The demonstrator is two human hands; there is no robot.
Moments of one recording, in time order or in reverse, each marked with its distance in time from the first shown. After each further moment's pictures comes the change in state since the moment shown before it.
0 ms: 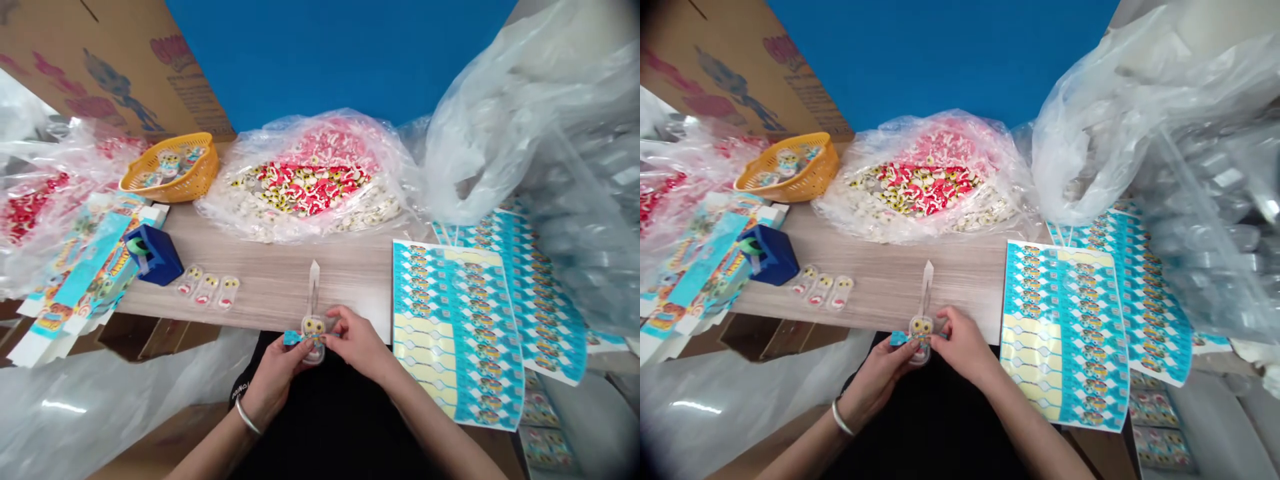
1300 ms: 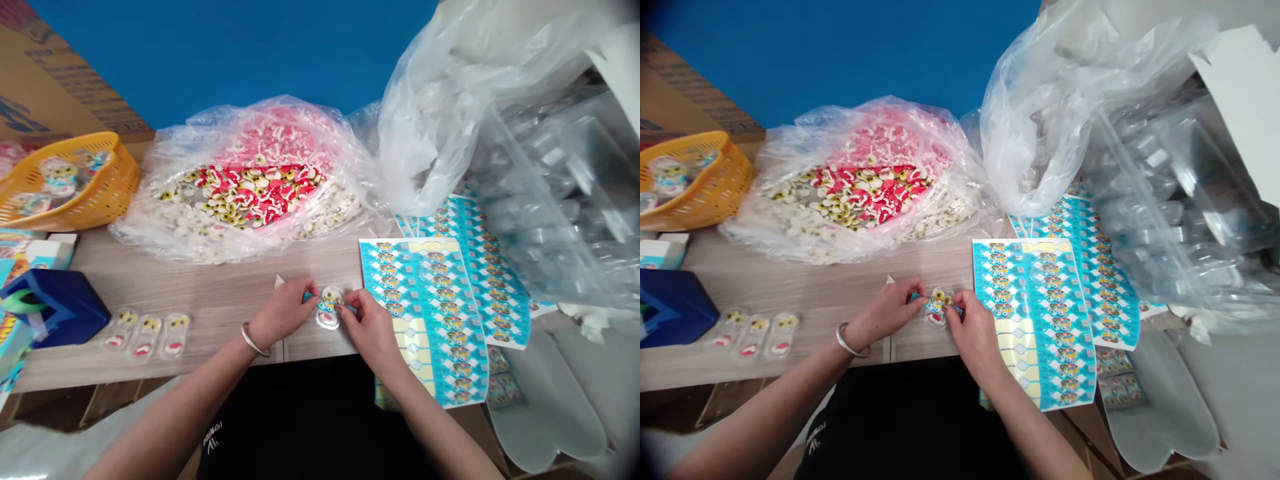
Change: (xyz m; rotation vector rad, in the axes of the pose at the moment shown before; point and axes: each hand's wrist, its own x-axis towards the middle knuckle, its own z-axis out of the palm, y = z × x) left_hand 0.091 0.098 0.093 1.397 -0.423 0.626; right_hand 0.008 0.012 -0.053 -0.121 0.659 -0.082
